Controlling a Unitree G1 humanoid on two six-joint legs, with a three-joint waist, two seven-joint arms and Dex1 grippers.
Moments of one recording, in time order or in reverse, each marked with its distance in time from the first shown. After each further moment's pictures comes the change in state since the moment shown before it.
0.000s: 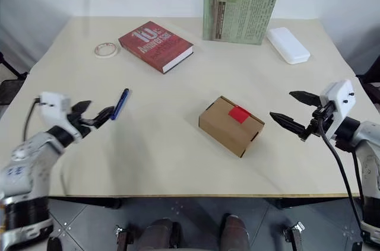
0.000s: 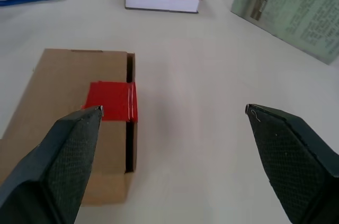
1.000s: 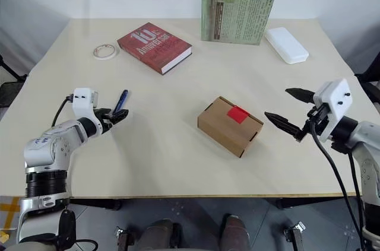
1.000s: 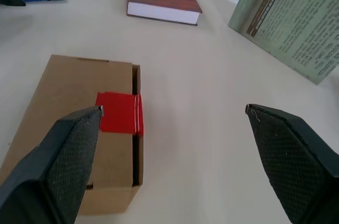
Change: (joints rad) left arm -0.165 0.001 -0.075 0.153 0.041 0.288 0.154; right arm 0.031 -0.009 0.009 -0.114 0.007 0.003 -0.075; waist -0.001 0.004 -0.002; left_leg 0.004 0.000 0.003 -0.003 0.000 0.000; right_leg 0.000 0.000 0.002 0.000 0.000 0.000
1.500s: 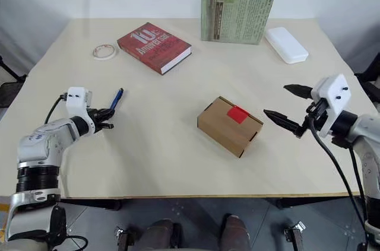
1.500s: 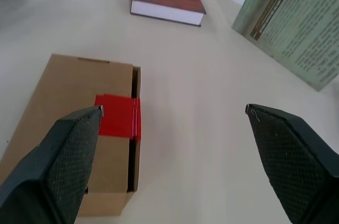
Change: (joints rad) left arm 0.012 0.152 -0.055 0.095 0.006 -0.091 -0.186; right arm -0.065 -0.049 0.033 -0.014 0.013 0.027 0.013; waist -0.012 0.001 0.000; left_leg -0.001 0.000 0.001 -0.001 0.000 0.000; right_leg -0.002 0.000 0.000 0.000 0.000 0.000
